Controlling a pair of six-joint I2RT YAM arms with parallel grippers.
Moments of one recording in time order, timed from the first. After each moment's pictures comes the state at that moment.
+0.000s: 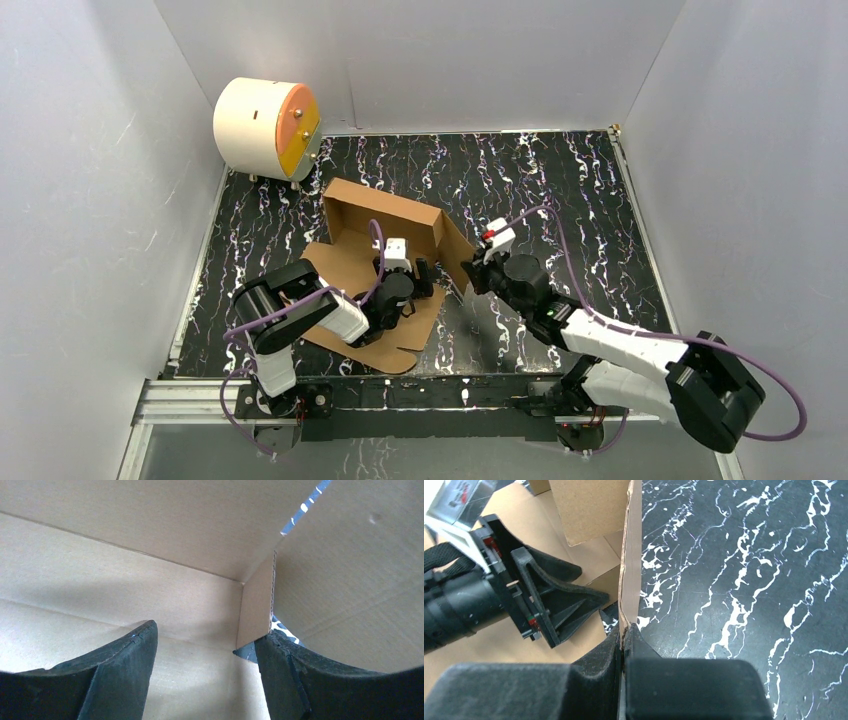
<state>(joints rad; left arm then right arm) -0.98 1.81 0.49 0.93 -0.62 -0.52 0.81 1.03 0.37 0.40 0.11 0.17</state>
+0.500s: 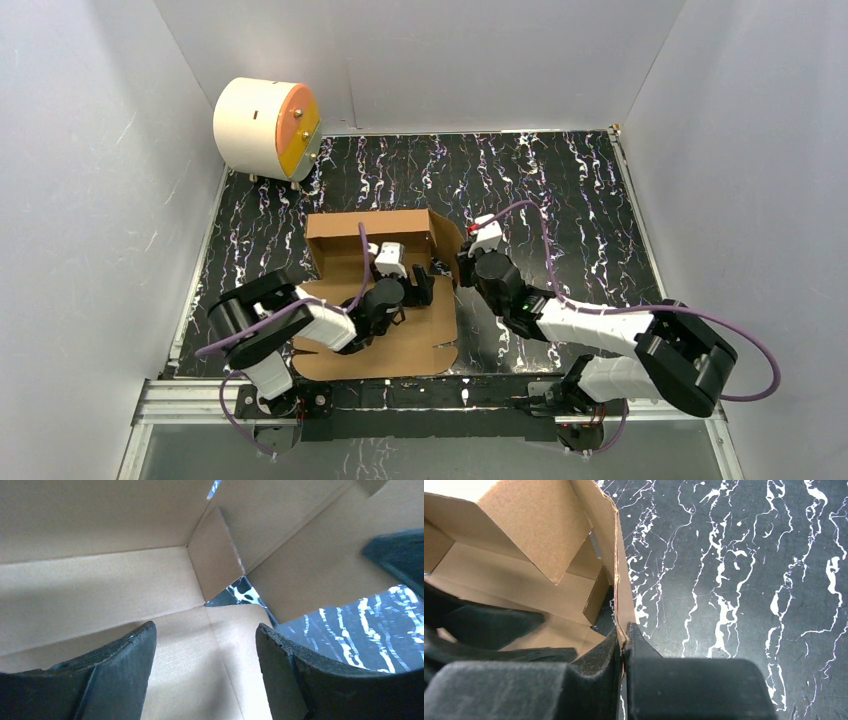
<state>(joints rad) -0.99 1.70 0.43 0.90 -0.54 -0.56 0.93 1.23 0.48 0.42 0.45 0.28</state>
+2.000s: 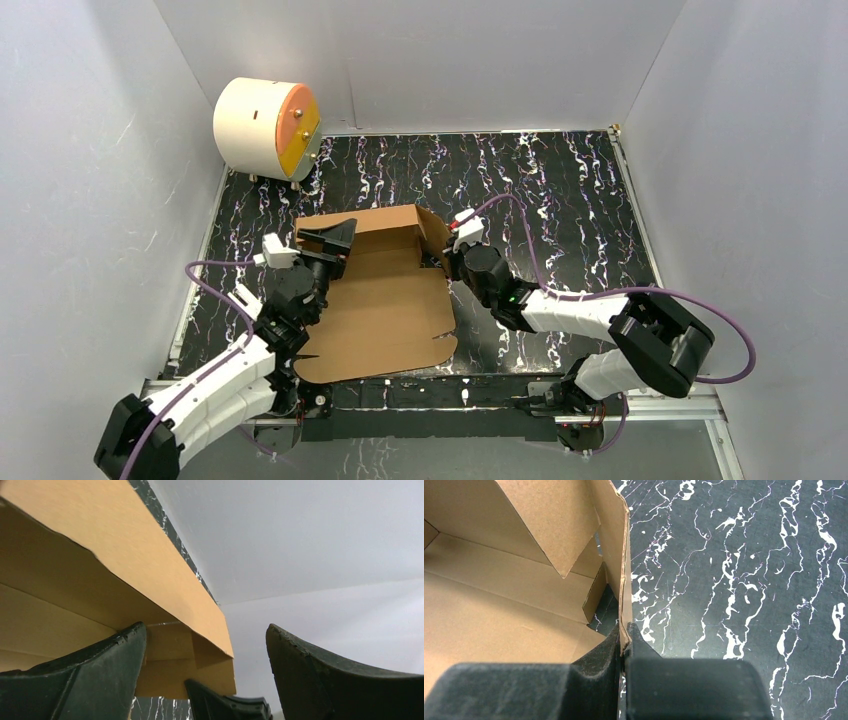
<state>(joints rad) -0.65 0.75 0.29 0.39 -0.54 -1.28 0.93 1.38 0.55 0.54 0.40 0.13</state>
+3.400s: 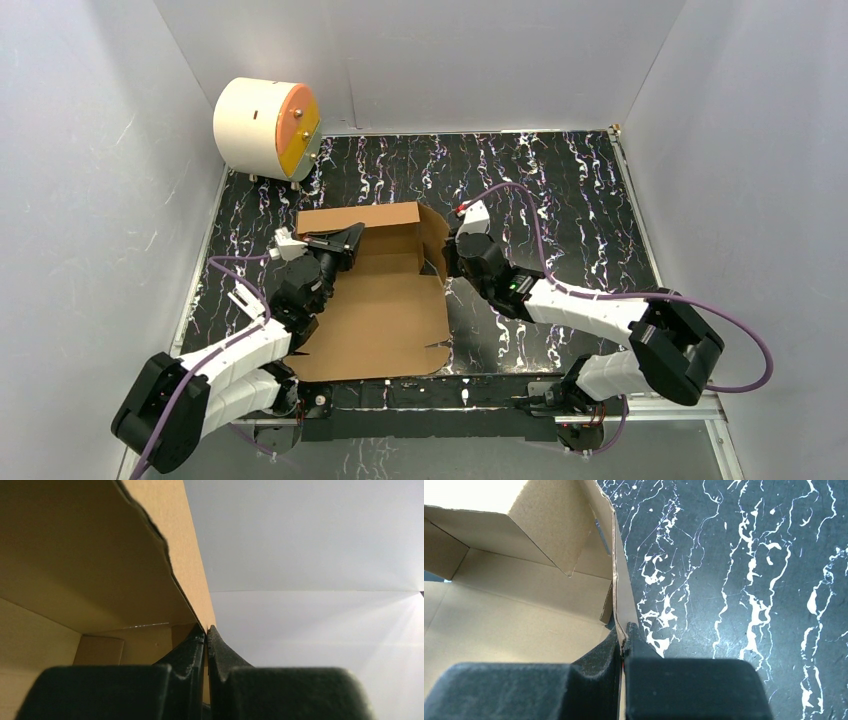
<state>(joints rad) -0.55 1.00 0.28 0.65 -0.36 -1.47 0.93 1.33 0.69 0.20 0.40 0.39</state>
